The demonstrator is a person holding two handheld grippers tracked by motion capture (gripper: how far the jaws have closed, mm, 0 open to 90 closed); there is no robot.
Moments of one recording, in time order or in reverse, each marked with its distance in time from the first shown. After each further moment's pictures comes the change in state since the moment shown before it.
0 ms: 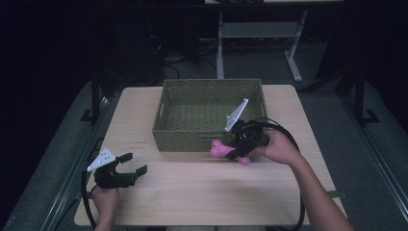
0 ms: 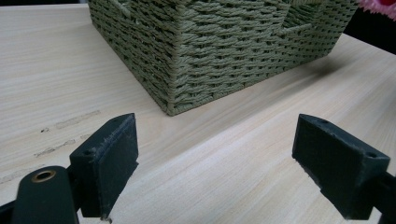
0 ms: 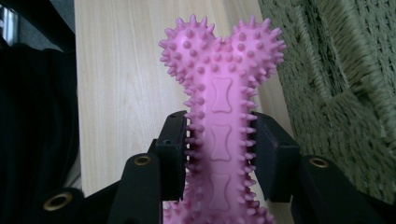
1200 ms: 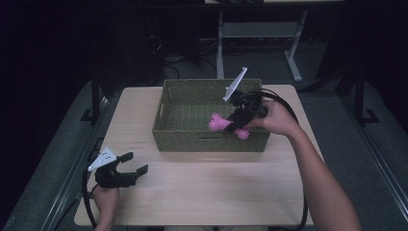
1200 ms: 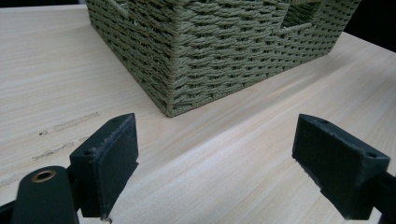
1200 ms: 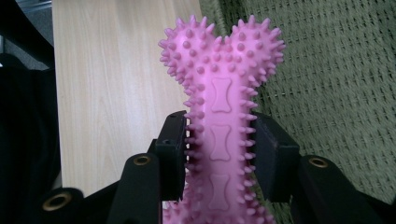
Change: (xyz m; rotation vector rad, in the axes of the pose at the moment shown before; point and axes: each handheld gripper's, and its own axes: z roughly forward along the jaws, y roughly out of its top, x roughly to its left) left arm -0.001 0.001 0.002 0.002 0.002 0.002; right arm -0.045 0.039 -0.042 0.004 -0.042 0.016
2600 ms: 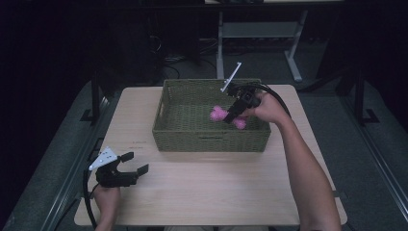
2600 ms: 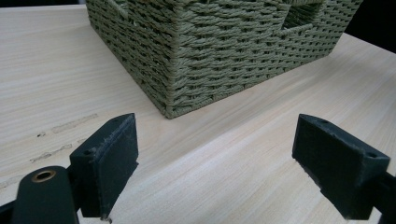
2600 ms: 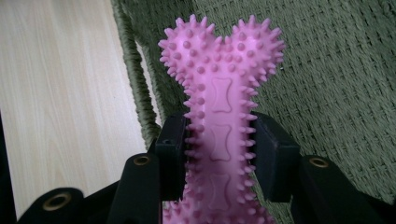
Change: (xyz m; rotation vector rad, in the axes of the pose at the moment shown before) left arm 0.001 0.000 0.002 0.001 -0.003 -0.003; right arm -0.066 0.002 0.031 0.061 -0.001 0.120
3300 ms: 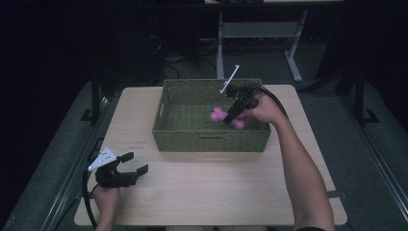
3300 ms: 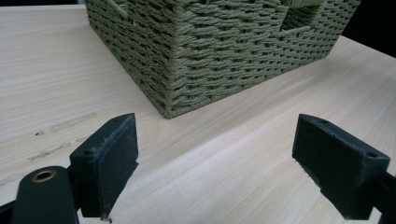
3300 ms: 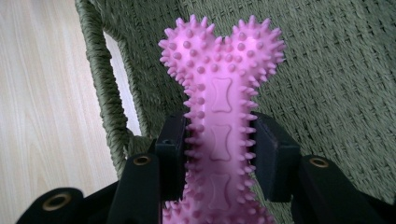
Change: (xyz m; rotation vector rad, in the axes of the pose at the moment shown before) left arm 0.001 -0.001 -0.001 -0.008 -0.003 -0.007; right arm -0.013 0.000 0.017 0.021 0.003 0.019
